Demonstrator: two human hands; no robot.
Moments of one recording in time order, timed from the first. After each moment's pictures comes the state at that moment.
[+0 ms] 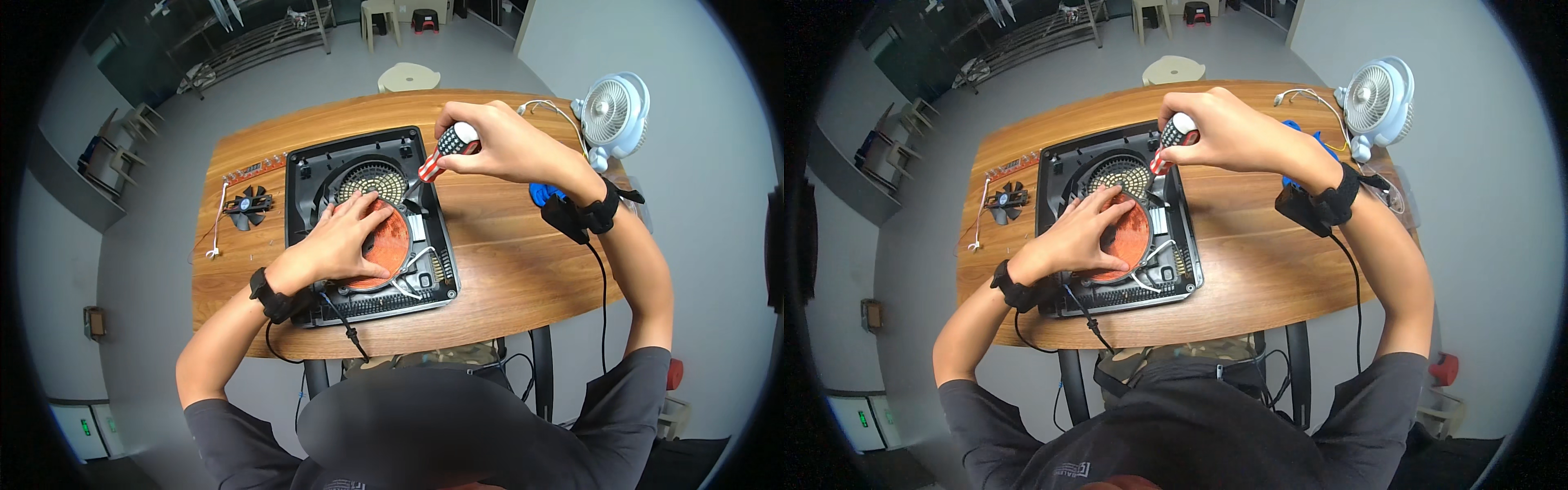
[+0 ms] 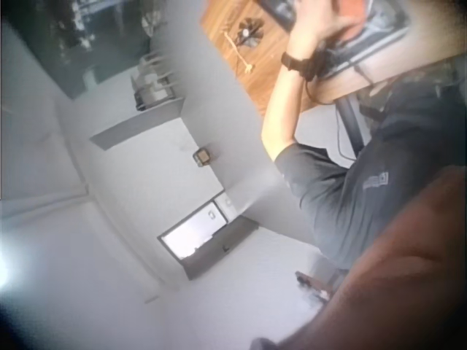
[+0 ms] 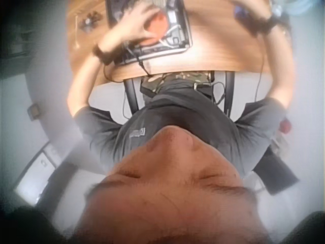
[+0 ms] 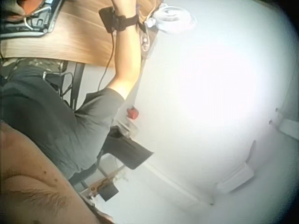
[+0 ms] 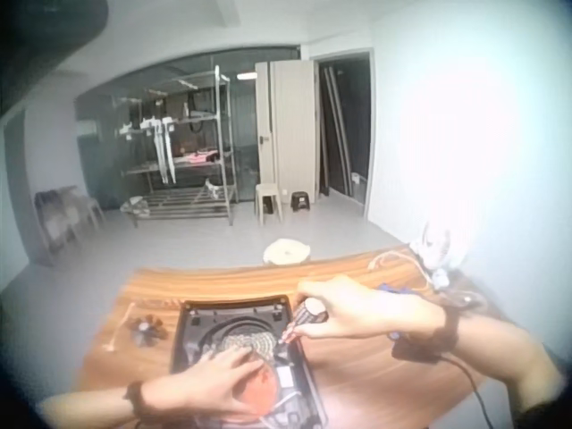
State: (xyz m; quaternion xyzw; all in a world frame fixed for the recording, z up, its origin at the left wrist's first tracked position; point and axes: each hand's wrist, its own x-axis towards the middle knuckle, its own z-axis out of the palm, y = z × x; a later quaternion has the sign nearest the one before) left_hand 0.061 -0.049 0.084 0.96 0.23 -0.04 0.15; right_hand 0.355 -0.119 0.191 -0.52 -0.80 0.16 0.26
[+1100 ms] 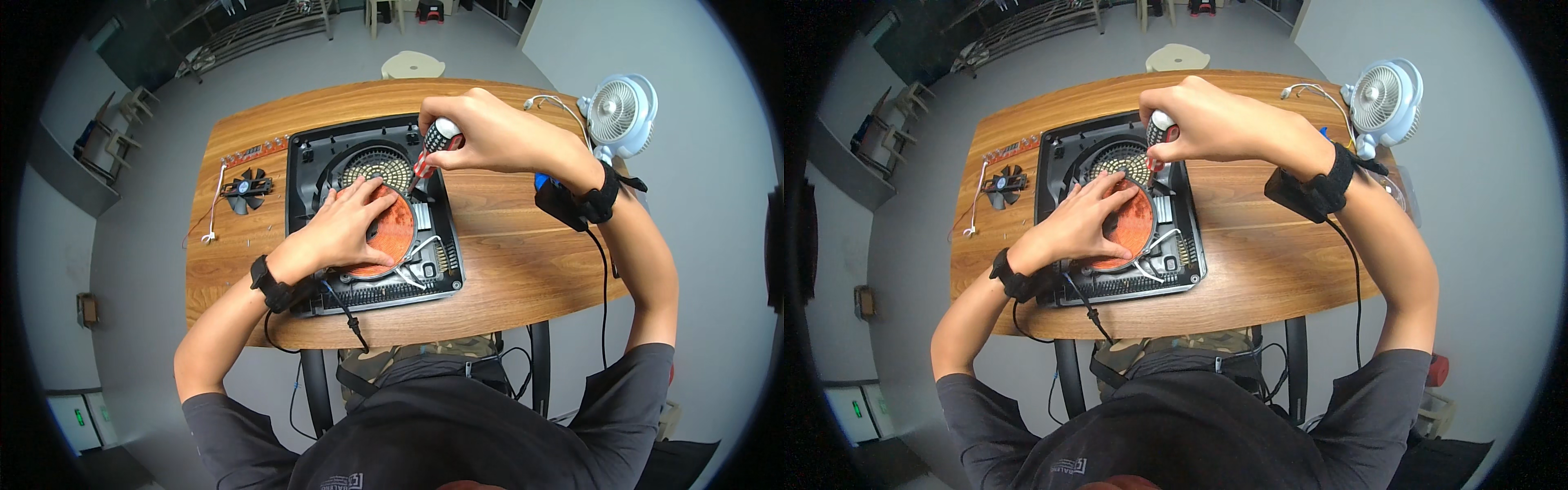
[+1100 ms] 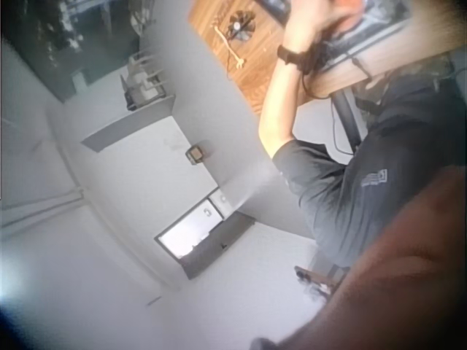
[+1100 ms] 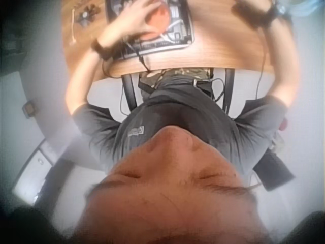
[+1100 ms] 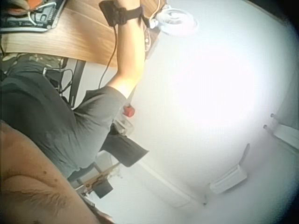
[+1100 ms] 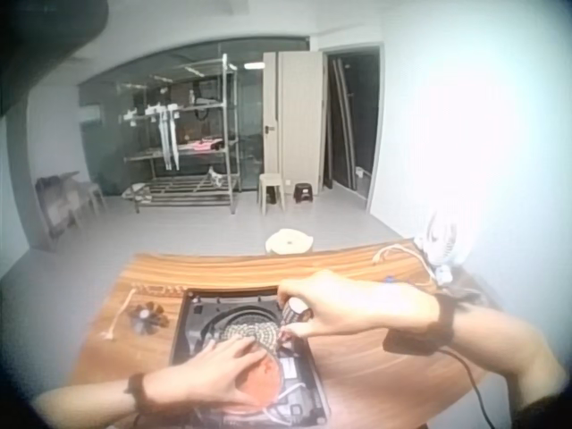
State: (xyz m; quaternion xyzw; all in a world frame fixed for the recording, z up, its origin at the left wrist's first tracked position) left_hand 0.061 -0.050 0.084 0.96 0.24 -0.04 0.16; right_hand 0.324 -0.101 0.200 -0.52 -0.83 0.15 0.15
